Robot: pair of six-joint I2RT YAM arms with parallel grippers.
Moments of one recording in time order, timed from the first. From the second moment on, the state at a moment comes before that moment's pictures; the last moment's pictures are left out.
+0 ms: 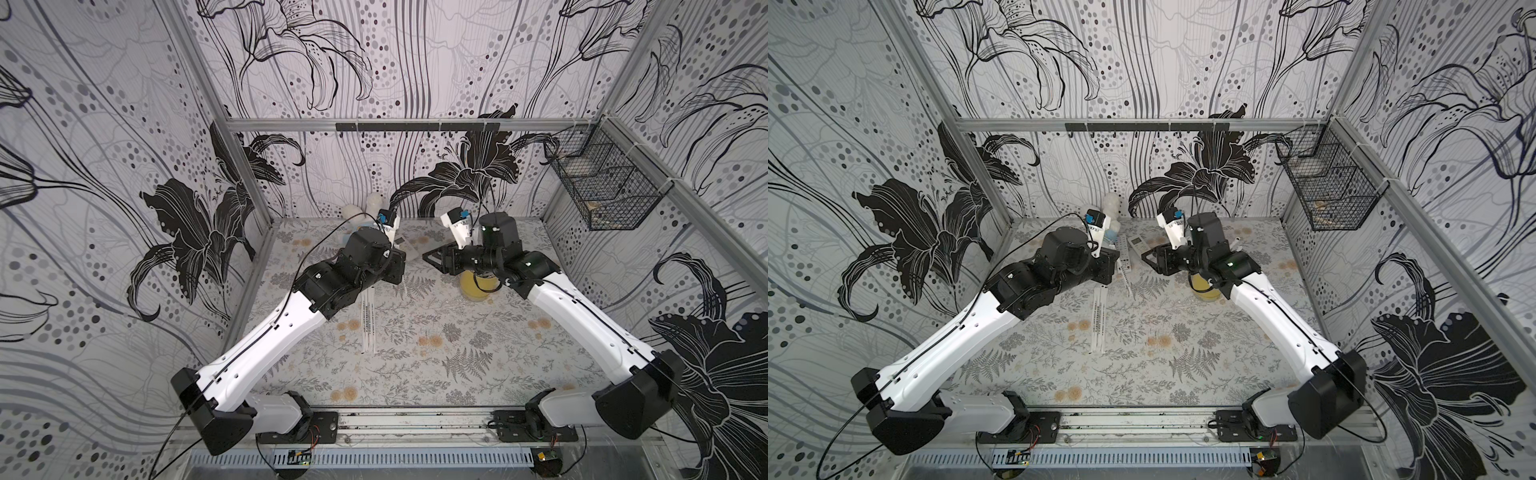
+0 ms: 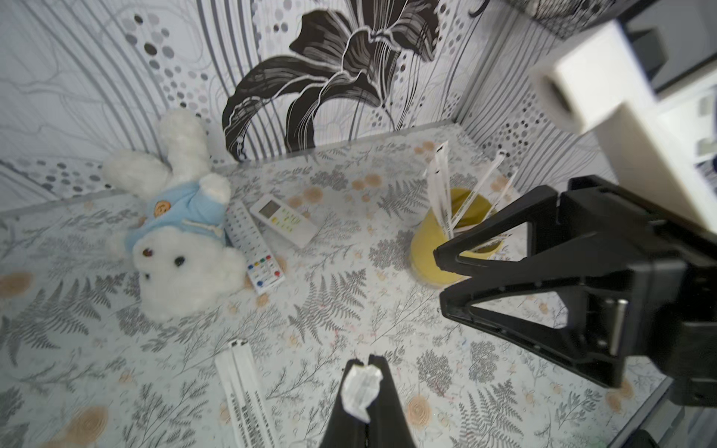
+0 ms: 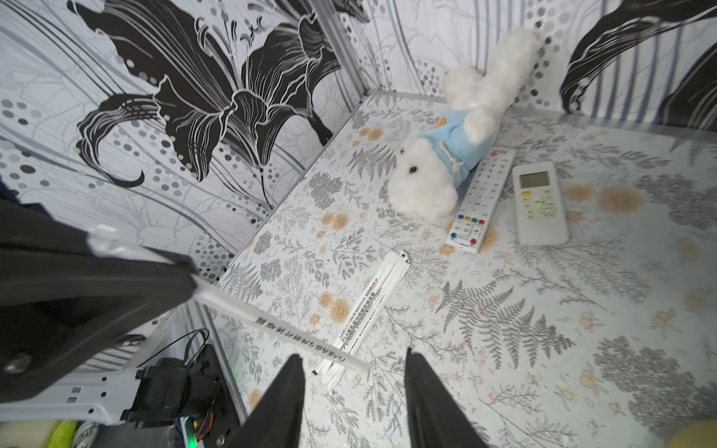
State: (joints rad) left arm -0.71 1.34 1.50 -0.75 -0.18 -0.32; right arm 0.54 1.41 1.38 -0.48 -0.47 0.27
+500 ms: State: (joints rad) left arm -0.42 1.66 1.49 -1.07 0.02 -0.26; right arm 0.59 1.61 1.37 -0.51 -0.56 0.30
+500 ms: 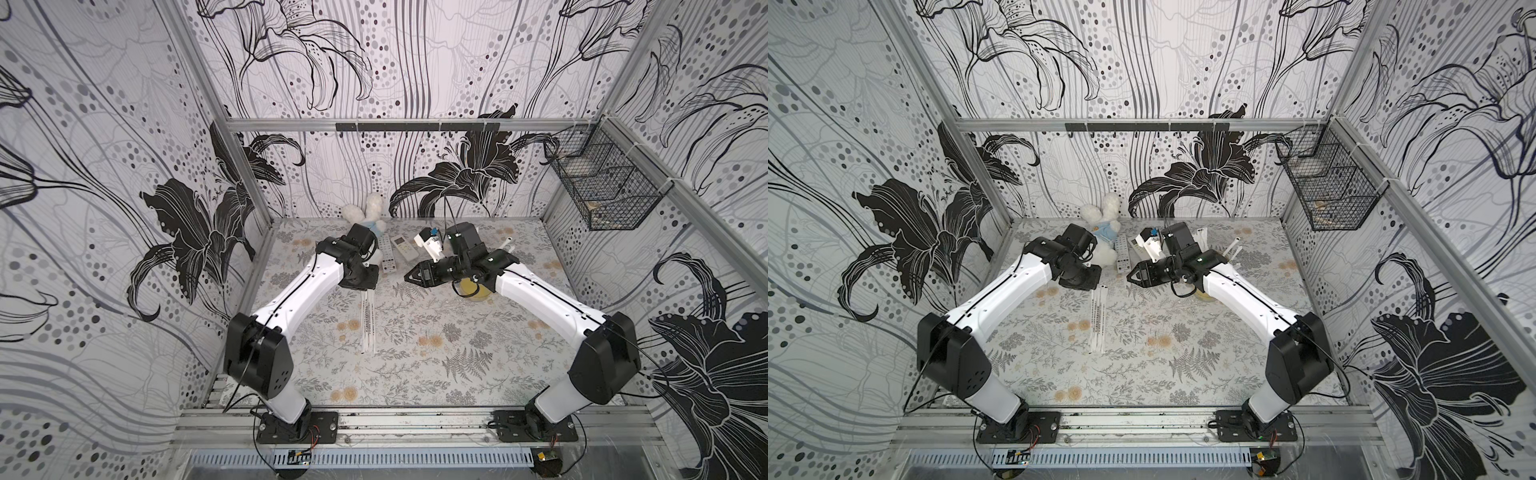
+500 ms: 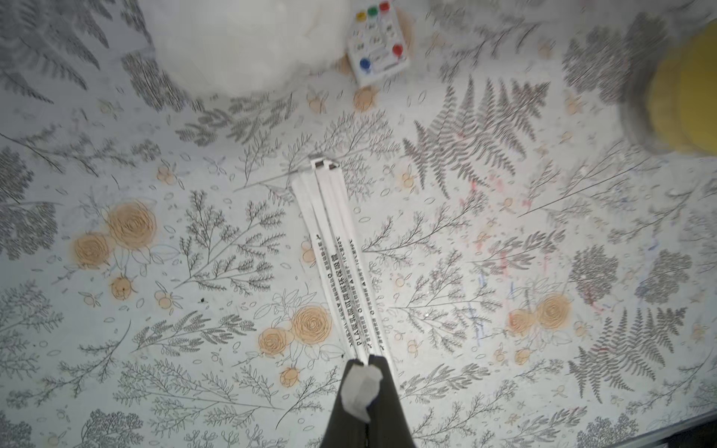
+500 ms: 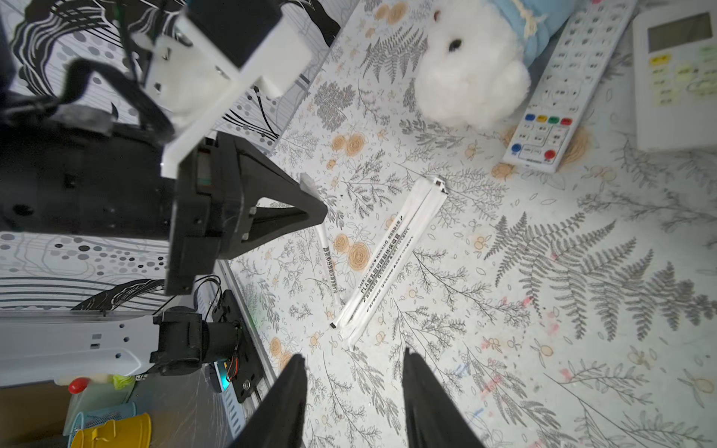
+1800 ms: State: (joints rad) left arm -0.28 1.91 1.60 -1.09 0.12 -0.21; right arm 0.60 1.71 1.36 -0.52 -0.57 0.30
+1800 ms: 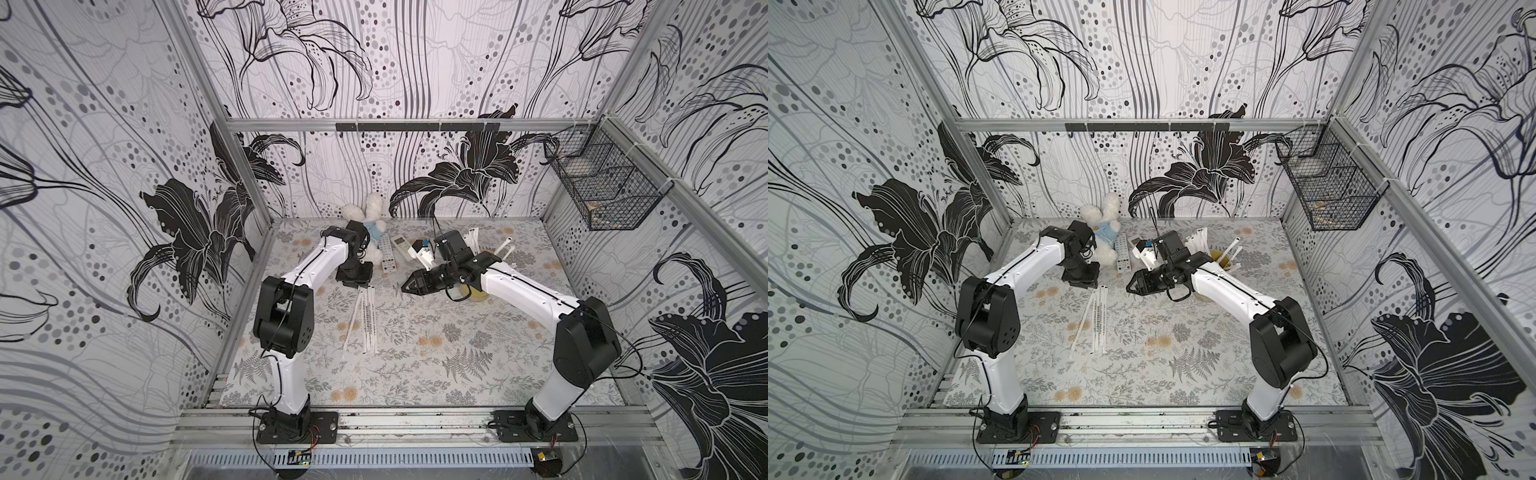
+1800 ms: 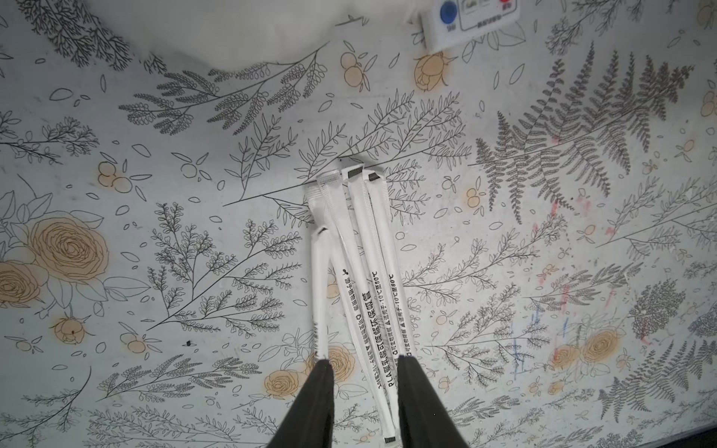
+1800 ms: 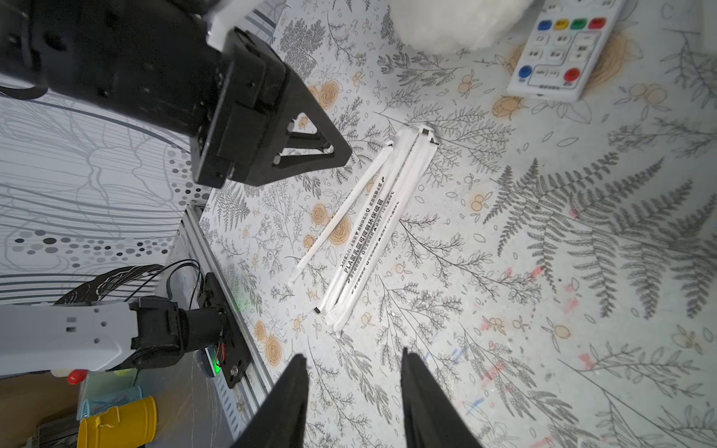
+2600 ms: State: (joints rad) left arm -0.27 1.42 0.68 -0.51 0.01 -0.67; right arm 0.61 1.72 1.38 -0.52 -0.56 0.31
